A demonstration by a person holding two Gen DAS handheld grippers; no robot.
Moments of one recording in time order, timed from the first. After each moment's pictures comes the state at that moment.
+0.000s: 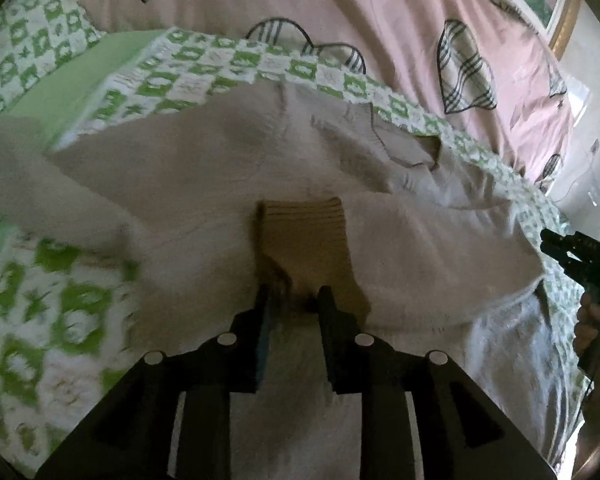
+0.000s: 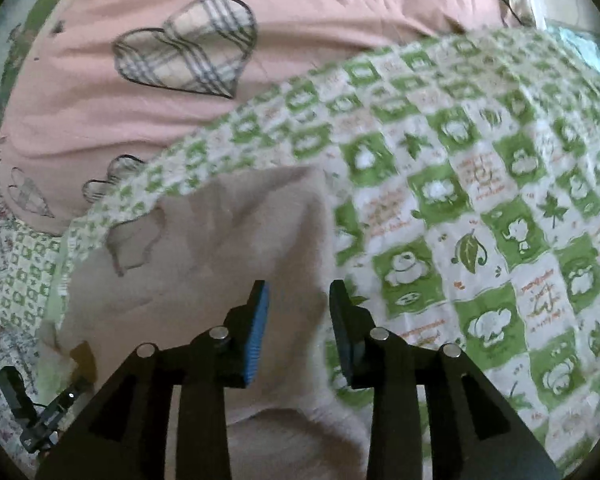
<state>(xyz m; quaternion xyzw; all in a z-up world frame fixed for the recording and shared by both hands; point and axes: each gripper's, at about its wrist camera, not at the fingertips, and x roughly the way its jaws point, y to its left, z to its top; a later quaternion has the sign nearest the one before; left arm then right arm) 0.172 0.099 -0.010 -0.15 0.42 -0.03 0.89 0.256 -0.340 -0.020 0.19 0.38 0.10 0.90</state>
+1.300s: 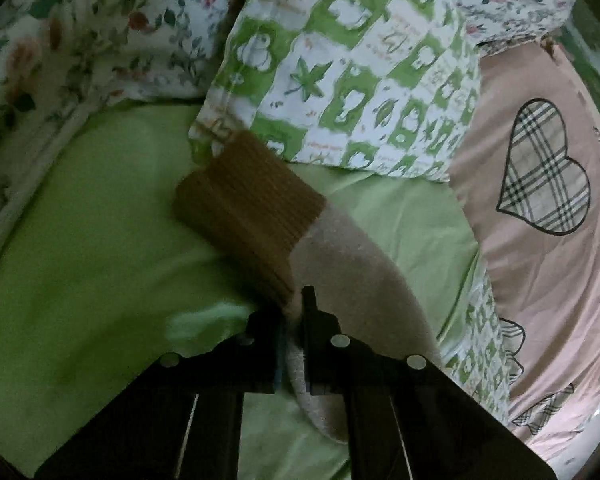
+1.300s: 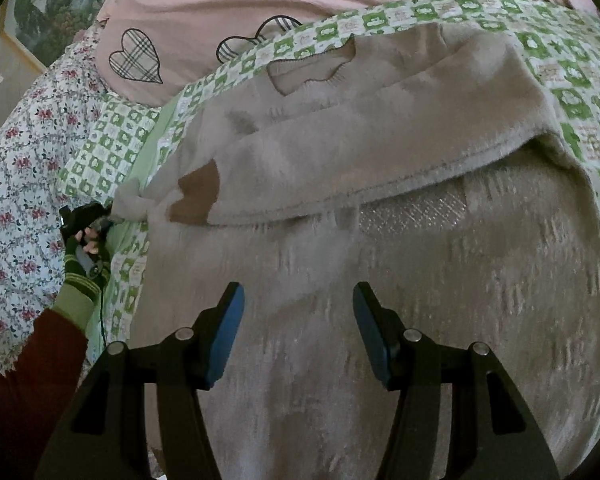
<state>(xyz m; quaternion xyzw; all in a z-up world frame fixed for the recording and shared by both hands) 0.167 0.469 -0.018 -0.46 0.27 0.24 0.81 0.135 -0.207 -0.057 0.15 0.45 0.25 0.84</state>
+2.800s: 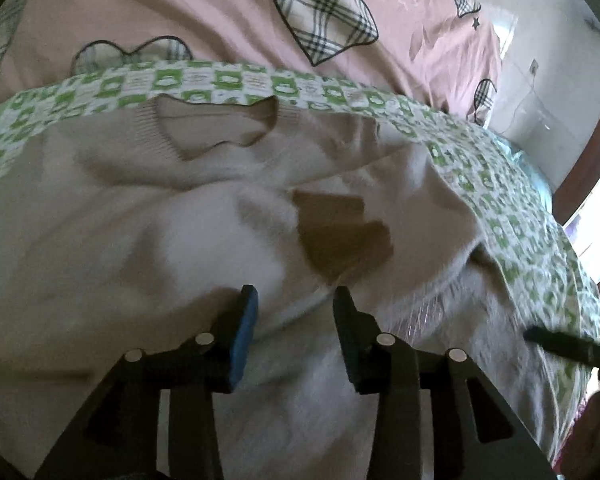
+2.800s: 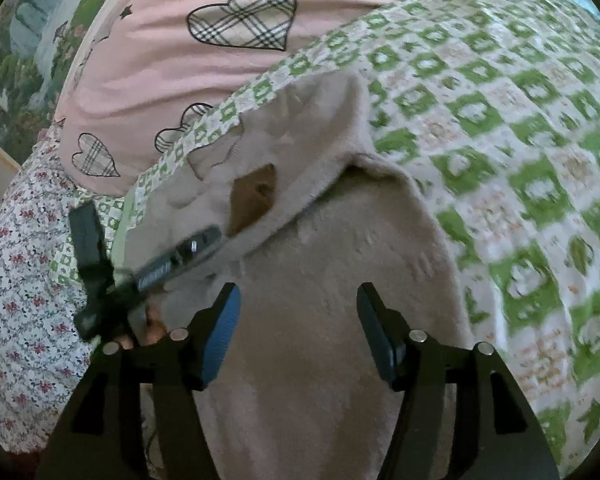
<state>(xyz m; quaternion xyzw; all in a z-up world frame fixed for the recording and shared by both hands) 0.217 -0.061 0.005 -0.06 0.43 -0.15 0.89 0.131 -0.315 -0.045 0.25 0.40 0.17 0.86</state>
